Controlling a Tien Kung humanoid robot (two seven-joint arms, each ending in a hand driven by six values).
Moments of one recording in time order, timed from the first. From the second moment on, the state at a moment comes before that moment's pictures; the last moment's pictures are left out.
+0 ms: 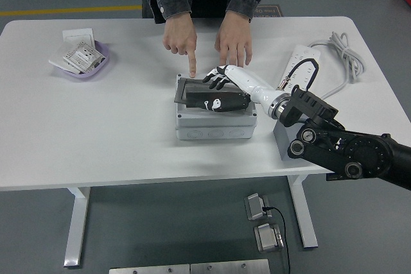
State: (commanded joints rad) left arm -0.06 0.29 -0.25 -0.22 0.15 0.07 0.12; right arm 0.85 -0.40 0.29 1.25 -1.29 -0.31 -0.06
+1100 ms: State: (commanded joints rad) left arm -0.04 0.28 -0.24 -0.21 0.14 0.07 0.13; right arm 0.49 -0.45 0.95 1.38 -1.62 -0.24 -0.08
